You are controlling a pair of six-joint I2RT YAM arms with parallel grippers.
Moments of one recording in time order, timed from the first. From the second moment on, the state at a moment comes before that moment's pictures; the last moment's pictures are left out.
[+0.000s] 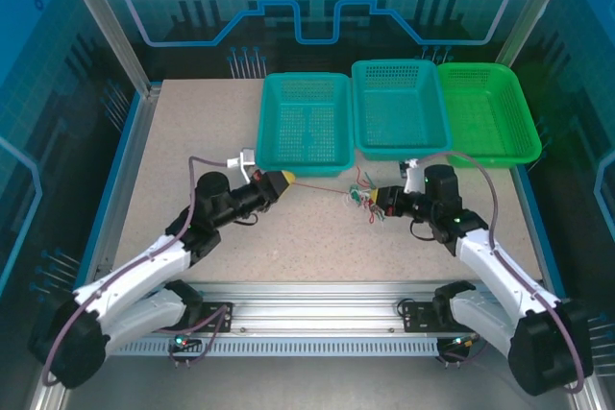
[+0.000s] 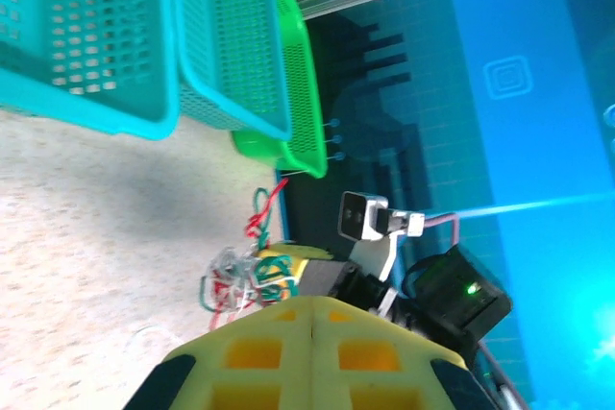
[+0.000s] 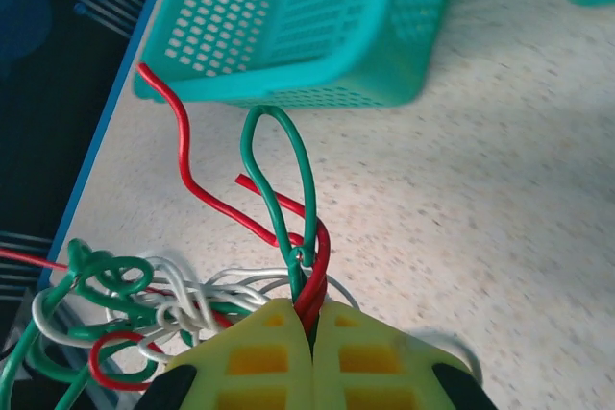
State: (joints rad) left arm -0.54 0.93 0.52 0.27 0.33 -1.21; right arm 0.23 0.94 0.51 -0.19 -0.50 0.50
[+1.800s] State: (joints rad) left arm -0.43 0.52 0.54 -0.58 -0.22 -0.90; right arm 0.45 1.57 0.83 -0.41 0.08 0.49
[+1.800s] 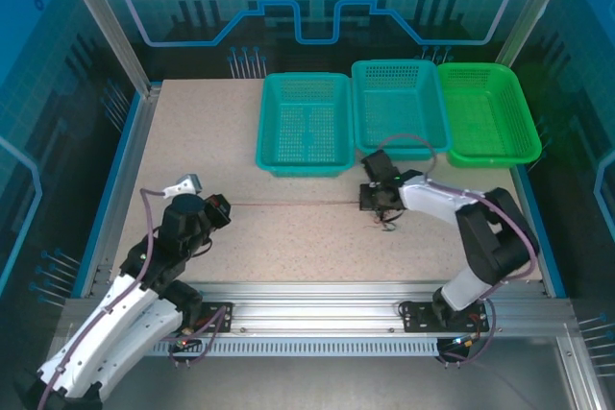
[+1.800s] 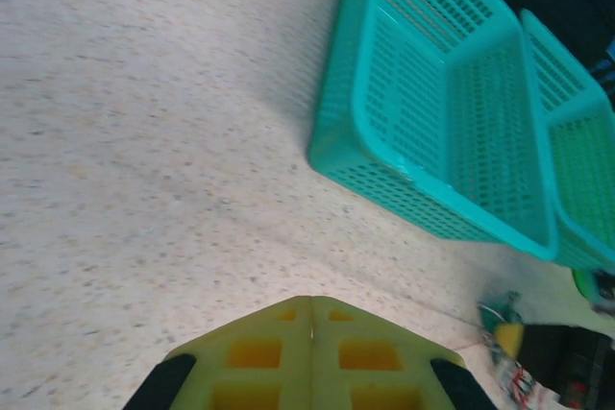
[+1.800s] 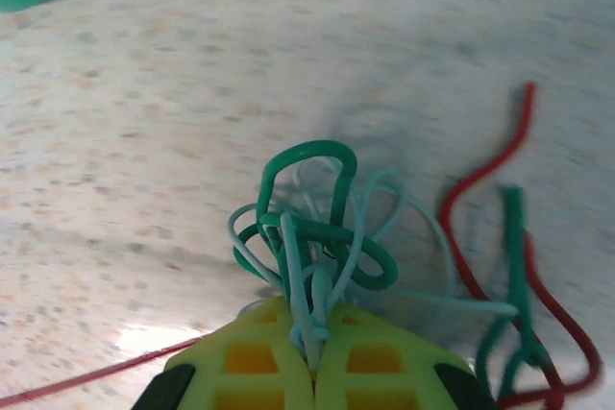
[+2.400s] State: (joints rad) left arm -0.33 0.60 0.53 -0.59 -0.21 -0.87; right arm 0.15 1.34 0.71 -0.46 -0.05 0.50
